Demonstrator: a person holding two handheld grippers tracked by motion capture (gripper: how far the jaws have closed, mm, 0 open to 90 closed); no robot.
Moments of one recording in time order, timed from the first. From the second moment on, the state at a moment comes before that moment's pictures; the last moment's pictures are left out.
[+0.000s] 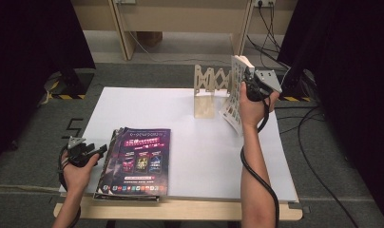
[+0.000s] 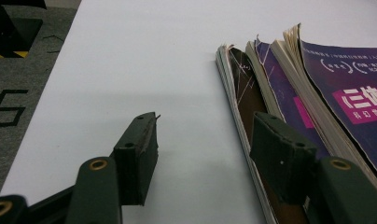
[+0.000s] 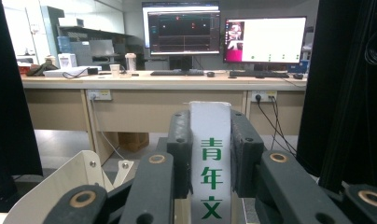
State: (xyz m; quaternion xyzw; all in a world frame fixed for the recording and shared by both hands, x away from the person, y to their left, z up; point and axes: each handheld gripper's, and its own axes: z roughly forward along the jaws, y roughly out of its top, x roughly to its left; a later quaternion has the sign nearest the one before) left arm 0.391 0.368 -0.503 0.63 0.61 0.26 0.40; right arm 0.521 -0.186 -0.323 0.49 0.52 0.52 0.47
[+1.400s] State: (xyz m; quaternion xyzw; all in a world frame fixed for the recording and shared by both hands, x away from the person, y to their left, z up) left arm 0.391 0.366 -0.503 0.63 0.61 0.26 0.40; right arm 0.468 -0.219 -0.355 0.48 0.52 0.52 0.47
